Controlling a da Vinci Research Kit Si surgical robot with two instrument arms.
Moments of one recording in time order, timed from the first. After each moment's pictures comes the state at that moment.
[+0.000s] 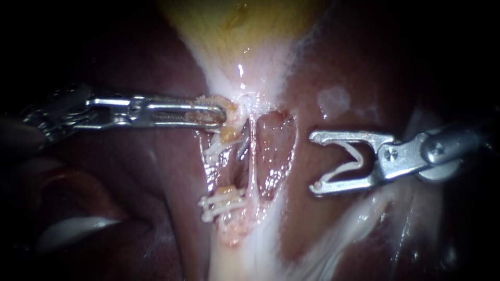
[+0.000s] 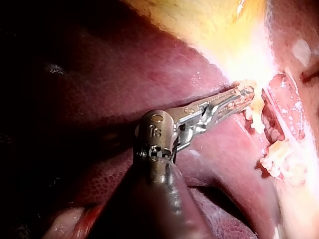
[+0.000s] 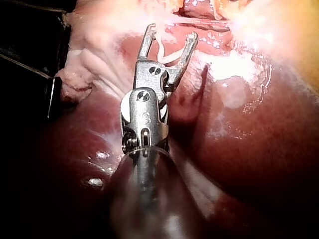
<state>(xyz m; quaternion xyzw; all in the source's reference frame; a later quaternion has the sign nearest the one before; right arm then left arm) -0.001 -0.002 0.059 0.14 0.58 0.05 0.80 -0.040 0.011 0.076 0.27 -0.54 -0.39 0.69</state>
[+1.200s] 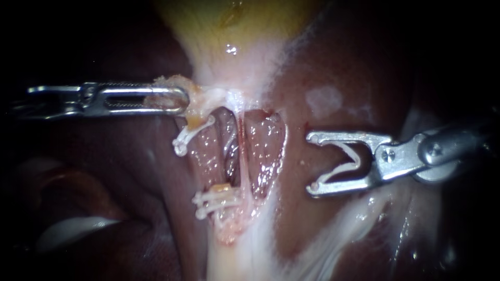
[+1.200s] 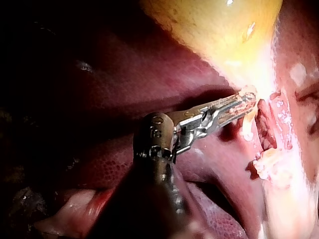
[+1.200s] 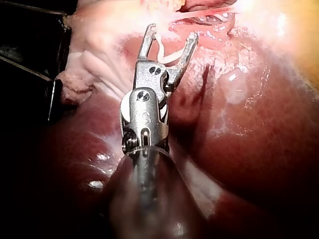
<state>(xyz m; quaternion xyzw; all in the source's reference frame) 0.000 -0.002 0.059 0.14 0.58 0.05 0.80 -0.035 0.012 0.066 0.27 -0.56 -0.42 0.67</state>
